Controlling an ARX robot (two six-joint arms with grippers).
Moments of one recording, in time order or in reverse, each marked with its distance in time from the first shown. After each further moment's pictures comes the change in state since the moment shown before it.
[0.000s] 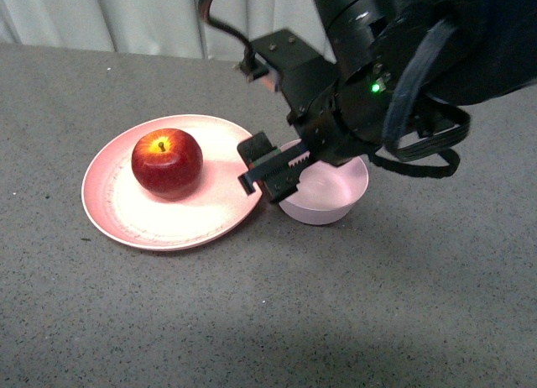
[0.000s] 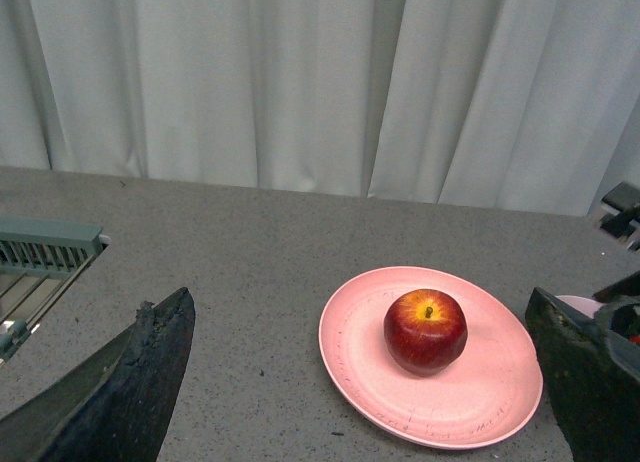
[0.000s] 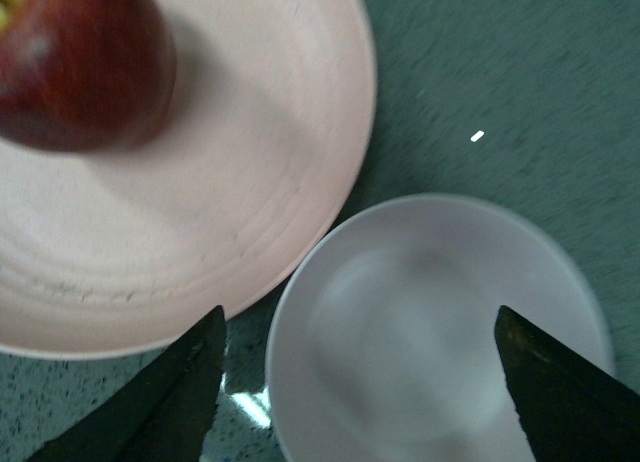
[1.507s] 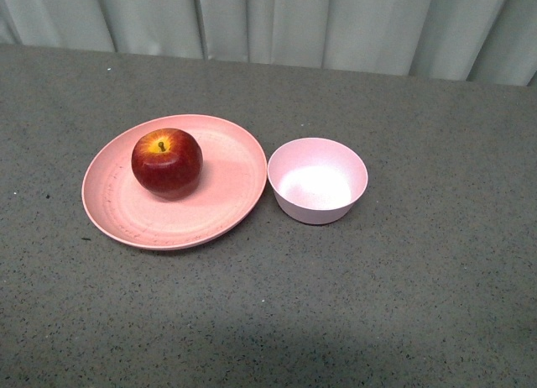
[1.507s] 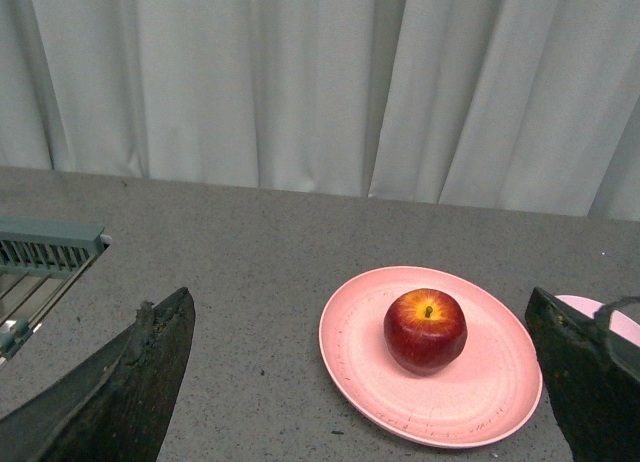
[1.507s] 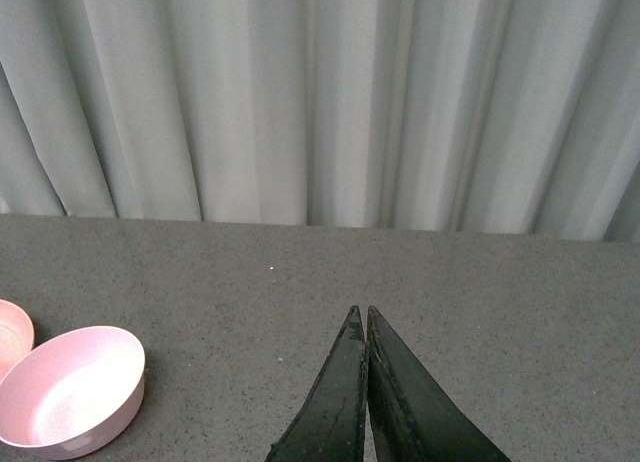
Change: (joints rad) left arm 0.000 0.000 0.000 0.000 -0.002 0.000; right arm -0.503 -1.387 -1.131 0.534 0.071 0.164
